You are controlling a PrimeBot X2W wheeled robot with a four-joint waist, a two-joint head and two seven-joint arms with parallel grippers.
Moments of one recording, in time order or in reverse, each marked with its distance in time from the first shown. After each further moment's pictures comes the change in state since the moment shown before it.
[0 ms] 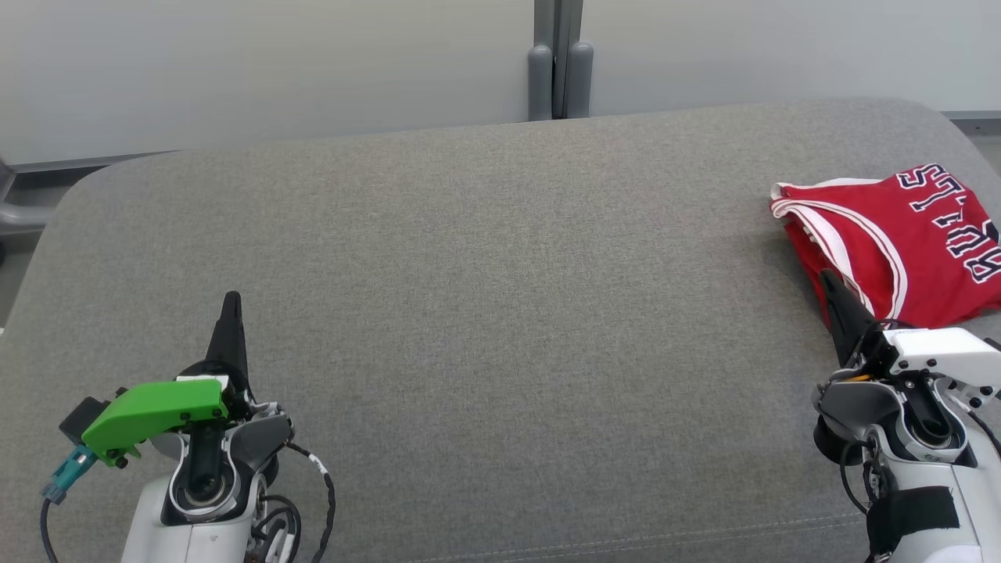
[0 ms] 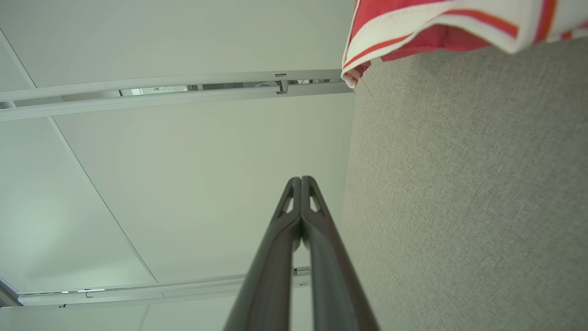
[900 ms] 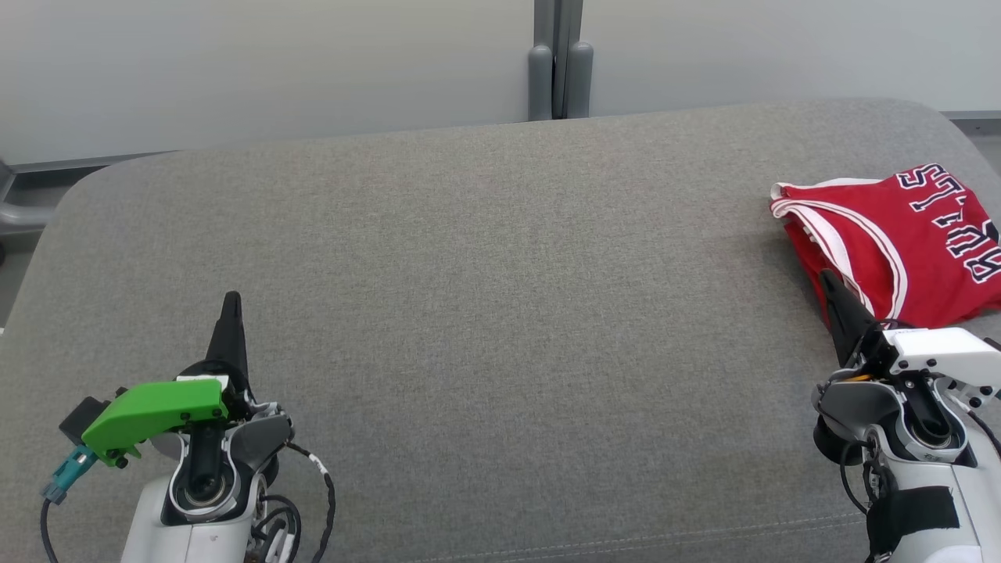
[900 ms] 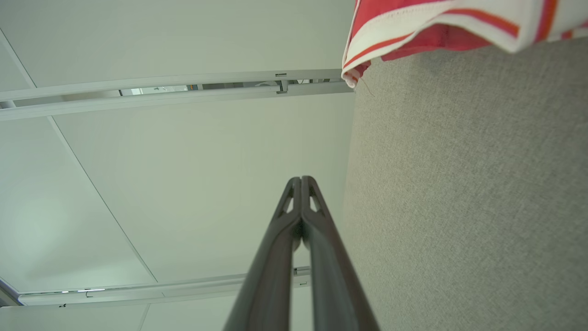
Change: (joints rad) left arm 0.000 0.000 0.000 0.000 0.000 0.000 0.000; right arm 0.000 -0.001 0.002 0.000 0.001 0.000 0.000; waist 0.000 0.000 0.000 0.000
